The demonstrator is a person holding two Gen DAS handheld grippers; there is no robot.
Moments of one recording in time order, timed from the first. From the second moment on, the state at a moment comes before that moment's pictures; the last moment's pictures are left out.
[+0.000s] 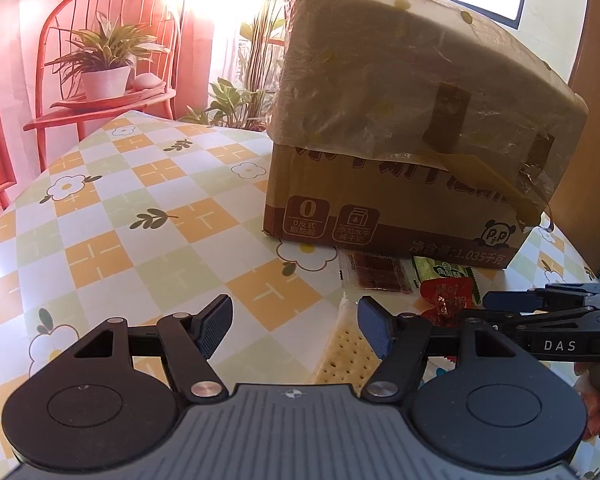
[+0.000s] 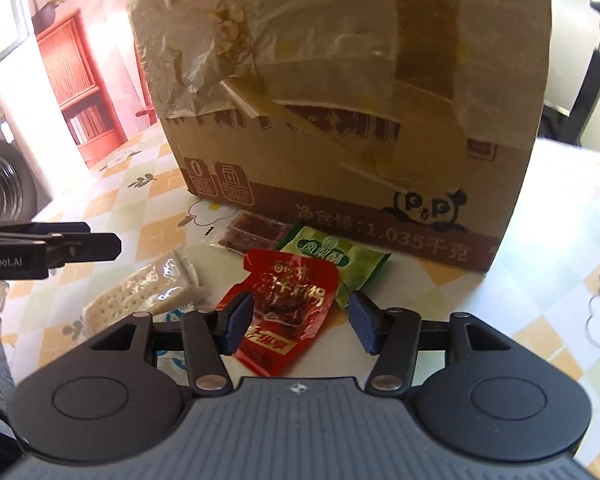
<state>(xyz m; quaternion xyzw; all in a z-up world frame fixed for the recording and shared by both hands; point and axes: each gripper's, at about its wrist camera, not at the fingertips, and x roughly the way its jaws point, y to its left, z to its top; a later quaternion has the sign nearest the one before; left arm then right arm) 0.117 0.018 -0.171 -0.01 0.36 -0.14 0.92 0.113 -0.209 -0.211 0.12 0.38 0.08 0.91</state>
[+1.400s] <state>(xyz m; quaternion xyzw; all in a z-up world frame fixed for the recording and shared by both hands) 0.141 0.018 -0.184 -0.04 0.39 -0.13 0.91 0.094 -0.205 -0.222 0.02 0.34 0.09 0.94</state>
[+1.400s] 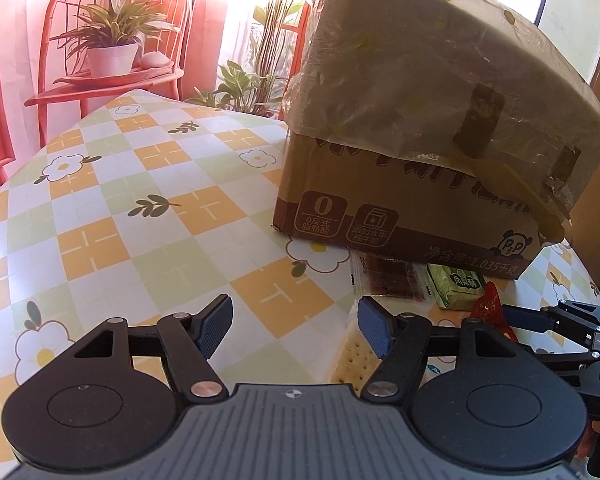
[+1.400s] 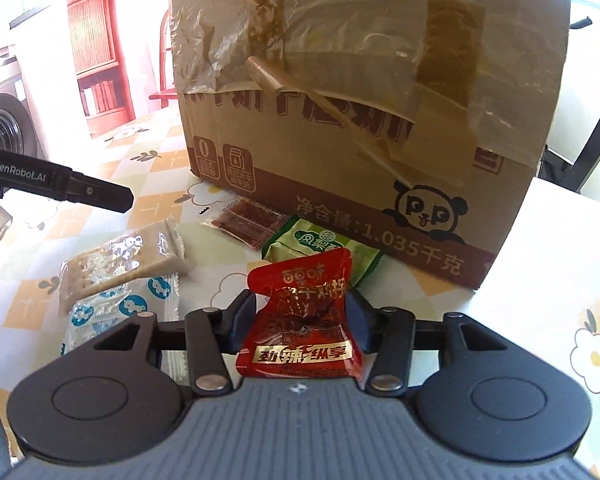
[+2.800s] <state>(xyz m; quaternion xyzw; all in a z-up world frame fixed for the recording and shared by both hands) 0.204 -0.080 -0.219 0.04 0.42 -0.17 0.89 0.086 -0.214 -0.230 0.05 0.32 0.08 0.94</state>
